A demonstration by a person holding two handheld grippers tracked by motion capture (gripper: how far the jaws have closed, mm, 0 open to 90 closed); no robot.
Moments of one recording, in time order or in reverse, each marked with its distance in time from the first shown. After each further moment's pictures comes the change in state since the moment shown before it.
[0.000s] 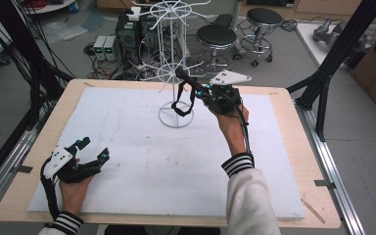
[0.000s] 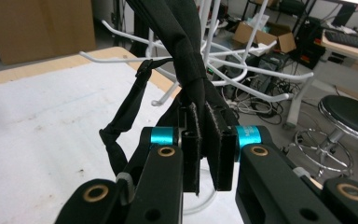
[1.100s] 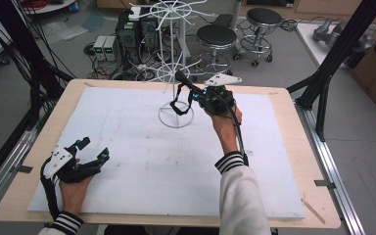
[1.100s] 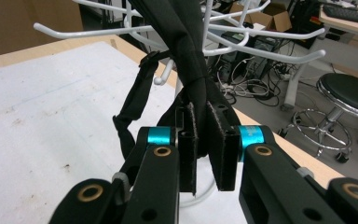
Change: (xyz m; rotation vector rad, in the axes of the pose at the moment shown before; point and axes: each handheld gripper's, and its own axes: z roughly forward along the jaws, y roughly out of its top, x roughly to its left) left arm 0.000 0.000 0.000 0.001 0.000 0.000; right arm 0.000 -0.014 0.025 0.062 -0.024 0.039
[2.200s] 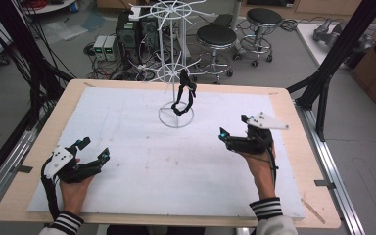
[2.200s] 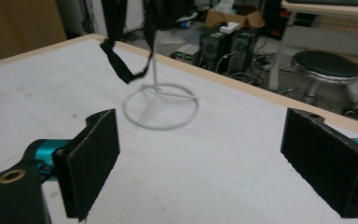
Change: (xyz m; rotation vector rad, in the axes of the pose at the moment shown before) left arm -0.001 0.000 0.001 0.004 0.001 0.012; right arm -0.005 -0.105 -0.102 -0.093 -0.090 0.139
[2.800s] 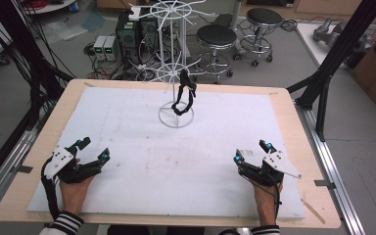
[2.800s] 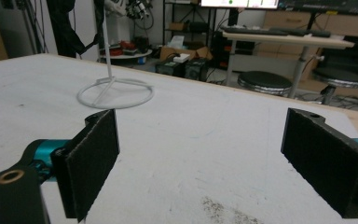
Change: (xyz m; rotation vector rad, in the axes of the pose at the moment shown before) left arm 0.000 0.000 0.000 -0.006 -0.001 0.003; right arm 0.001 -0.092 -0.033 -0.175 -0.193 0.027
